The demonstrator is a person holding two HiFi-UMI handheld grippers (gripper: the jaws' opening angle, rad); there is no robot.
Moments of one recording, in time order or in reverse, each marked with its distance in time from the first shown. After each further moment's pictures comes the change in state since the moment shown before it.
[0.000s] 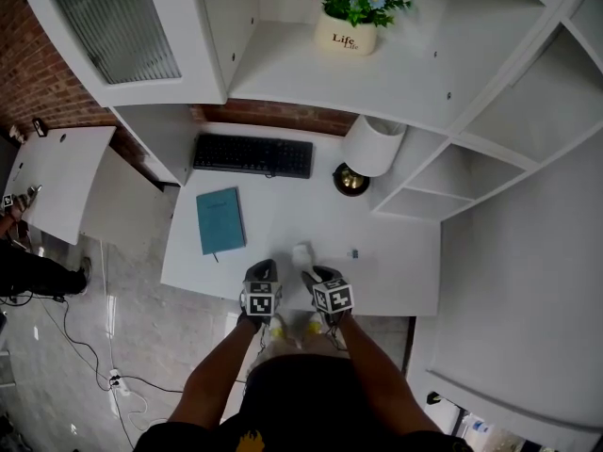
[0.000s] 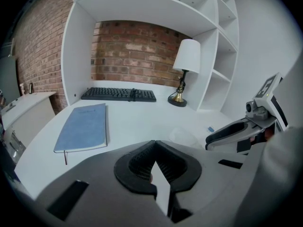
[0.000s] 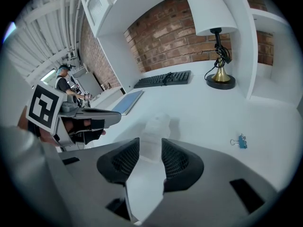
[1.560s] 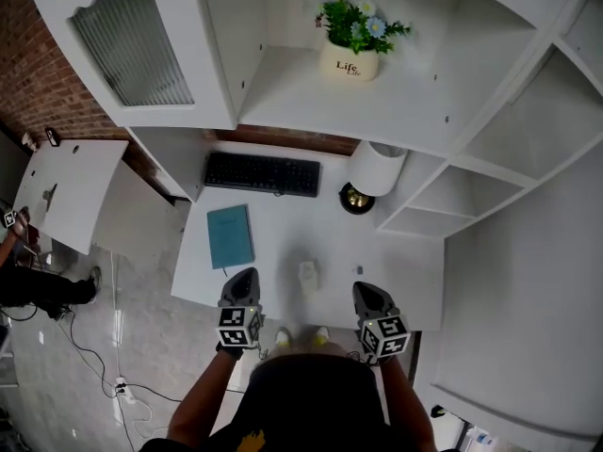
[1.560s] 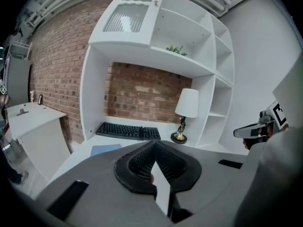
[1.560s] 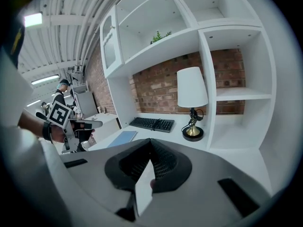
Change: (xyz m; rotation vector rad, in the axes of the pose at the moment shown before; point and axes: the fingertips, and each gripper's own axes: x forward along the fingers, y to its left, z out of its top) left arm -0.125 0.032 0.119 -0.031 -0.289 0.035; right arm -0.184 -0.012 0.101 -0.079 -0.379 -0.134
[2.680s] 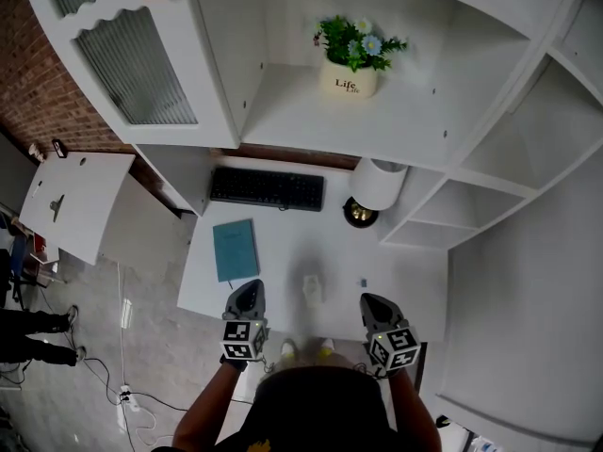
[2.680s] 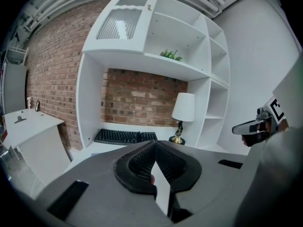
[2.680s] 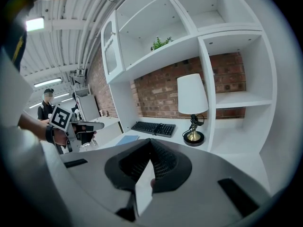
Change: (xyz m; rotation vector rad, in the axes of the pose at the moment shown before) left arm -0.006 -0.012 0.024 0.048 -0.030 -0.016; right arm -0.015 -0.003 0.025 0.008 -0.035 0.026
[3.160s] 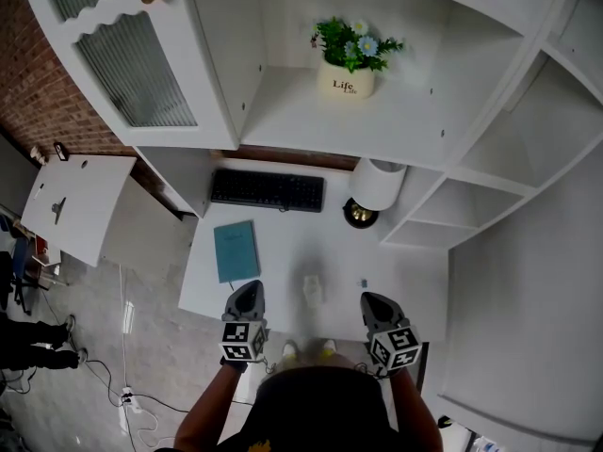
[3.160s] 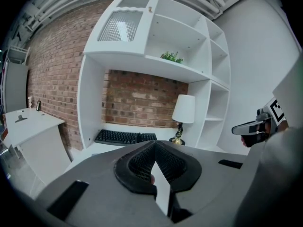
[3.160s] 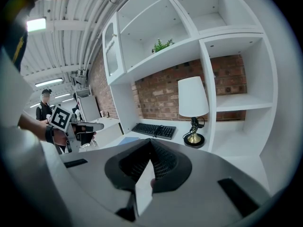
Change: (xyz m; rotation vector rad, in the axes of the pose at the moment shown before) left arm -0.005 0.000 0.005 -0.011 -0.010 0.005; right arm -0.003 0.001 0.007 -0.008 -0.018 0.007
